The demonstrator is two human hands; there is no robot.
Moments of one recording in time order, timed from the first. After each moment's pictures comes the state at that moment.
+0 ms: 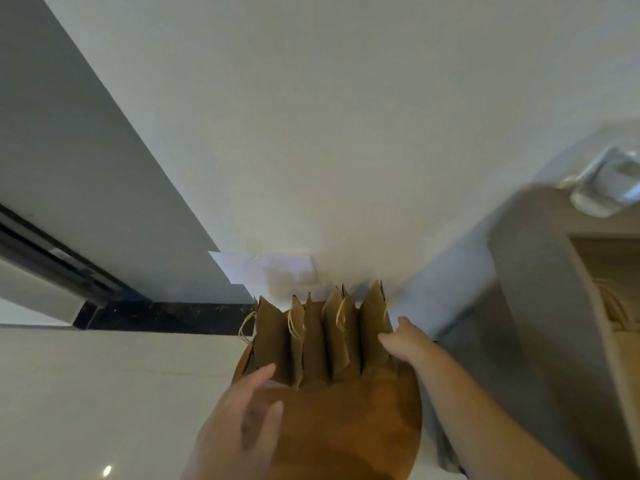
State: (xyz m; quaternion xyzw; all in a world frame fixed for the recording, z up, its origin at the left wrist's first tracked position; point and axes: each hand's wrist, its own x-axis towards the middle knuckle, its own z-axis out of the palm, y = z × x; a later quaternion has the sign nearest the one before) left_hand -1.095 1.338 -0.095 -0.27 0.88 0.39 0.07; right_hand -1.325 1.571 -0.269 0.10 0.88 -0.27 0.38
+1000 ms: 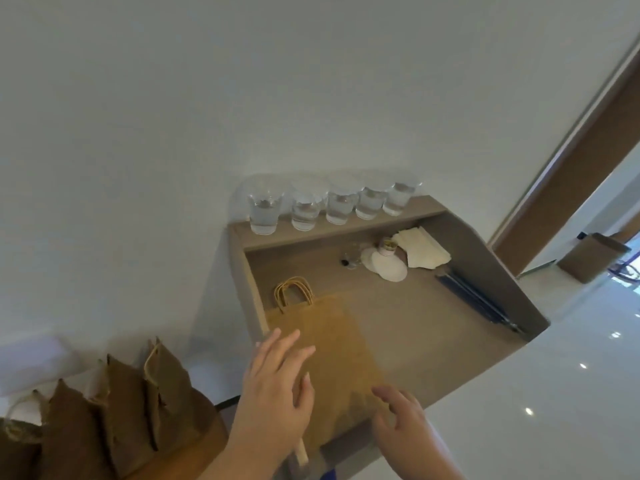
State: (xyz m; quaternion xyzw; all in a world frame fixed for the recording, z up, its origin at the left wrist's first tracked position) left_hand -1.143 1.718 -0.115 0.20 0.92 0.34 -0.06; right_hand -1.057 1.941 -0.096 0.24 0.90 -0.34 0.10
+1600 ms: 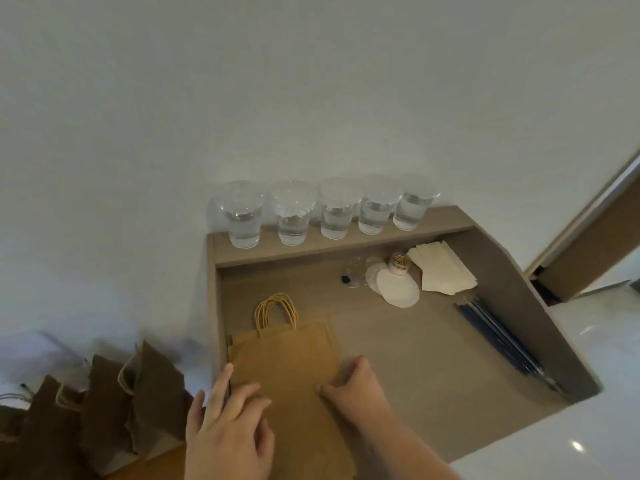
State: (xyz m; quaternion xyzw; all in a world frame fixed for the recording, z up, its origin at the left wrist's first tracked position) left_hand -1.163 1.781 -0.134 0.06 0.98 0.17 -0.08; right_hand -1.232 2.013 -0.162 0.25 0.87 -0.39 0.17
